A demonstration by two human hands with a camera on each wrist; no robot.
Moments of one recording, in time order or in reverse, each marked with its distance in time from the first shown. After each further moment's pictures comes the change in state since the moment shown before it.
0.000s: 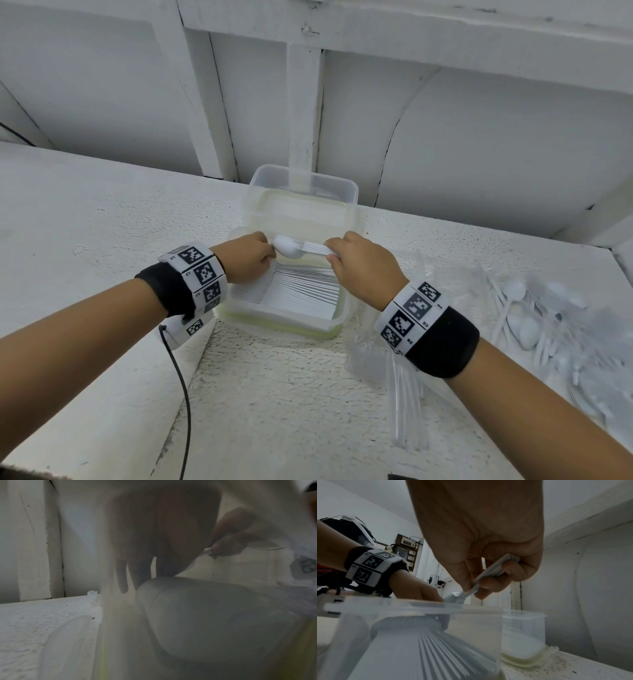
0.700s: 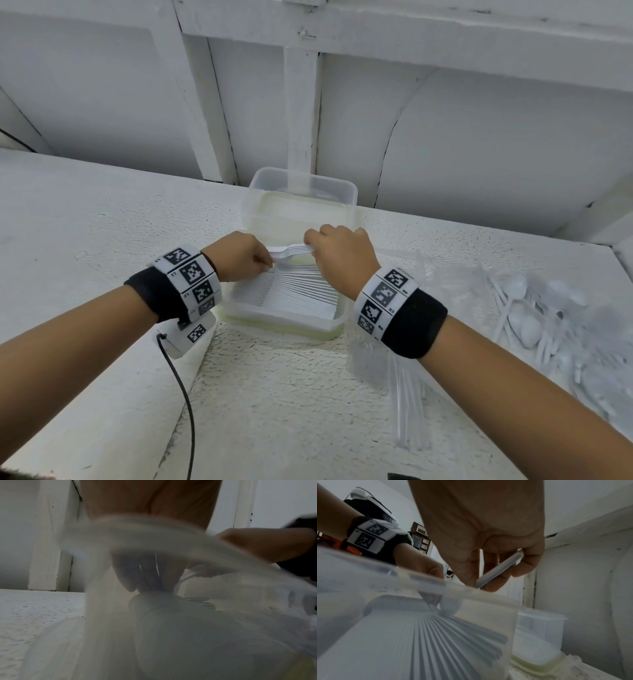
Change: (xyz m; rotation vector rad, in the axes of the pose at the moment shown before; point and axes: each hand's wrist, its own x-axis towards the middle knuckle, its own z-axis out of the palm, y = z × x) left_hand -0.014 0.001 -0.013 -0.130 0.098 0.012; right_hand 0.025 -0.015 0.009 -0.159 0.107 -0.084
